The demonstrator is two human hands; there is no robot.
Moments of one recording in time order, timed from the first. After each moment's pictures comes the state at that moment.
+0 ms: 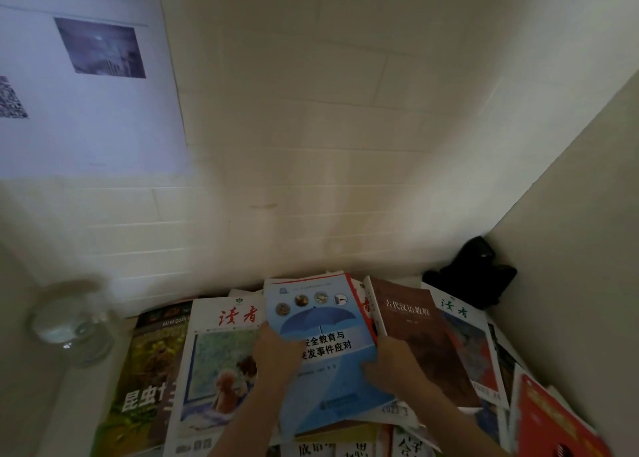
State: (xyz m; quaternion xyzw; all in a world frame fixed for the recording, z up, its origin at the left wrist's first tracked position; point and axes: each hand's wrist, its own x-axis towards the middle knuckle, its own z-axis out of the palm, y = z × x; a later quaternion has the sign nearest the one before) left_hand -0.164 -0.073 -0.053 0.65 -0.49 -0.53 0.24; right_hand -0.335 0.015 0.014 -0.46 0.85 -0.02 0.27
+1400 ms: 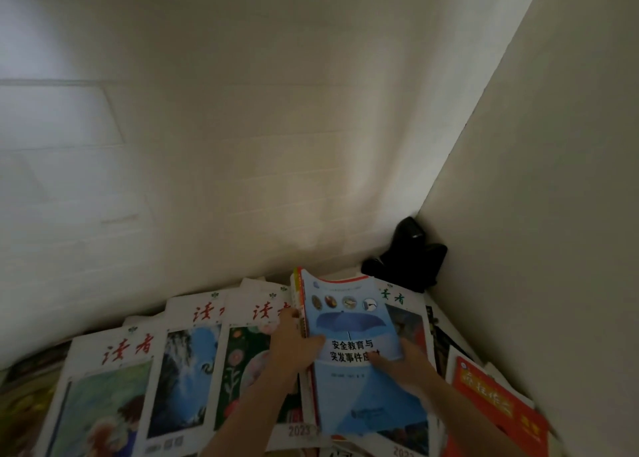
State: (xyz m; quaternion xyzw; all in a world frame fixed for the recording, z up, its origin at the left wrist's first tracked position) left_hand -0.339 -0.035 -0.019 0.54 -0.57 -0.60 0.16; right_hand -0.511 0.089 -0.026 -0.23 0.80 -0.34 0.43
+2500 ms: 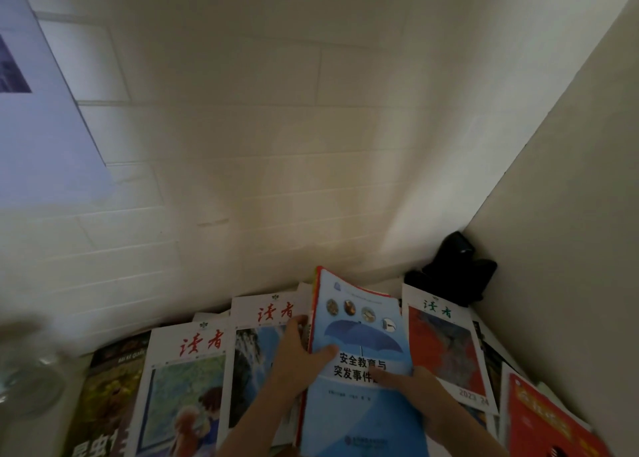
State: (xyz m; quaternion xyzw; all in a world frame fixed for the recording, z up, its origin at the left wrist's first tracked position) left_hand -0.230 -0.062 -0.011 0.48 -0.59 -0.62 0.20; right_hand -0.408 0.053 -0.007 -0.11 0.74 -0.39 0.54
